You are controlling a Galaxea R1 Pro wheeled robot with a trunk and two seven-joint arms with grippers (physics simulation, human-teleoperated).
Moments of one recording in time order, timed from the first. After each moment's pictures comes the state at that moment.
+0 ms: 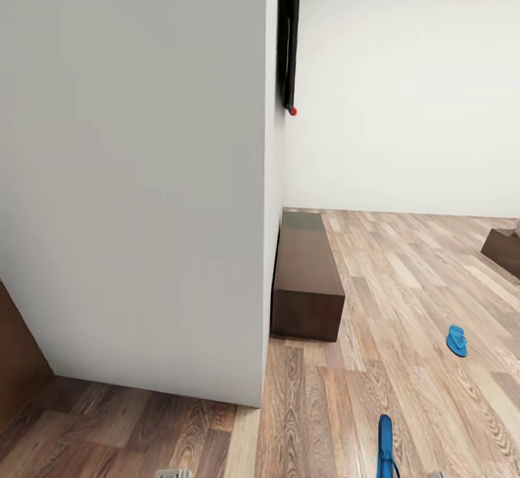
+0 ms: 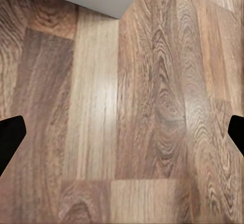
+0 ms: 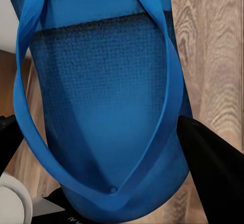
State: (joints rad) left arm -0.37 0.04 -0.11 -0.05 0.33 -0.28 -0.51; right arm -0.42 -0.38 -0.08 0.05 -0.32 0.00 1.14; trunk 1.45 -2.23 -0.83
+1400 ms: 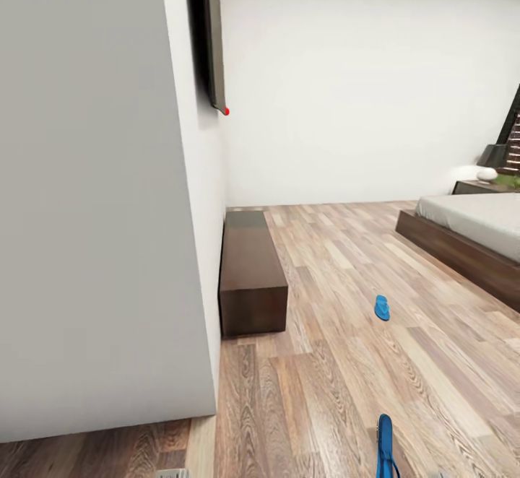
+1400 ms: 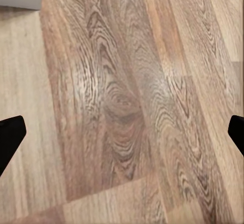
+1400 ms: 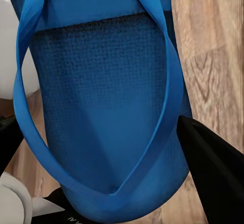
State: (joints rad) left arm -0.37 0.03 -0.11 -0.05 0.33 -0.28 -0.51; right arm -0.42 -0.38 -0.08 0.05 -0.32 0.00 1.14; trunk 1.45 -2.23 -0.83
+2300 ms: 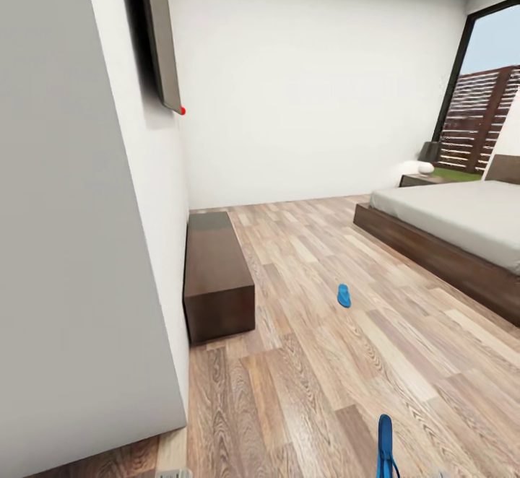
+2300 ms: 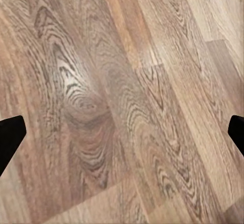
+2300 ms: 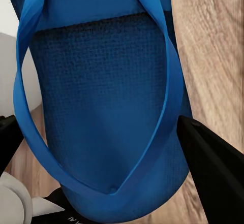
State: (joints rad) left arm -0.37 0.03 -0.11 -0.05 0.33 -0.28 -0.51; right arm -0.42 -0.38 -0.08 0.05 -0.32 0.00 1.14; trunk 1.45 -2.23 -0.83
